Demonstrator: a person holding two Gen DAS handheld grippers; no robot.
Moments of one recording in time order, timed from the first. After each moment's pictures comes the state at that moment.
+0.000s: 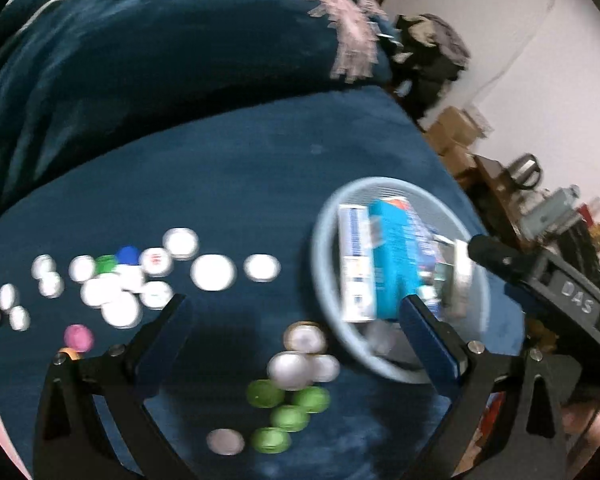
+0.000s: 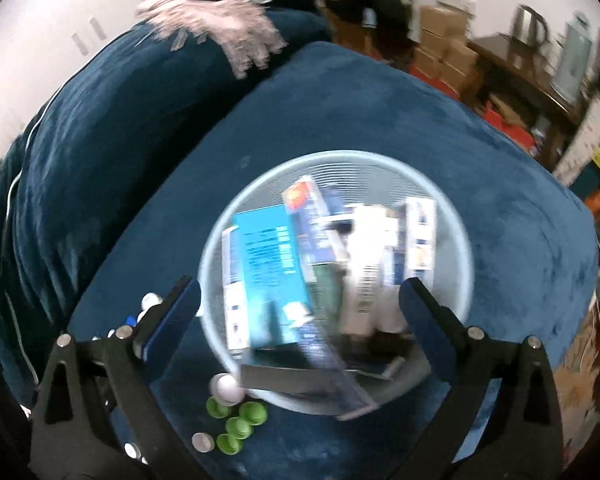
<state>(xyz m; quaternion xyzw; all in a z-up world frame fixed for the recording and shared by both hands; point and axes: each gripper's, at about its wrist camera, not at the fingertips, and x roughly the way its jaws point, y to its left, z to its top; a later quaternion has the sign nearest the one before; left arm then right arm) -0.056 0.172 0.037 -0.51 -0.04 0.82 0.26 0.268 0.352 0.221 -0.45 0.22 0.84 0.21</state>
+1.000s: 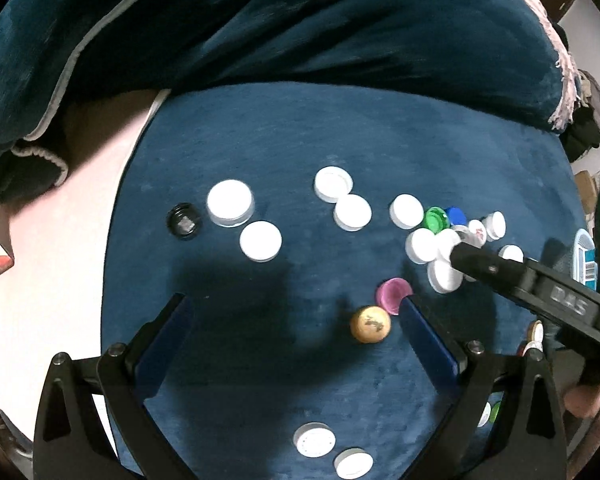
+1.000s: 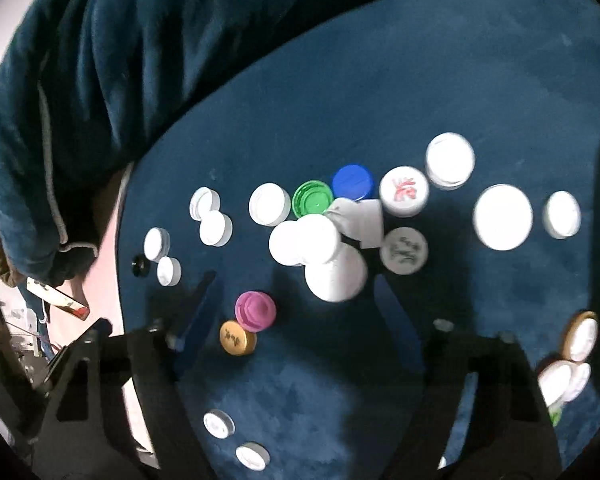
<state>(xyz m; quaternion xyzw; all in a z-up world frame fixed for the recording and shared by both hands) -0.092 -0.076 -0.052 -0.58 -0.09 0.81 0.03 0.135 0.114 0.083 -0.62 0.17 0.76 -0.08</state>
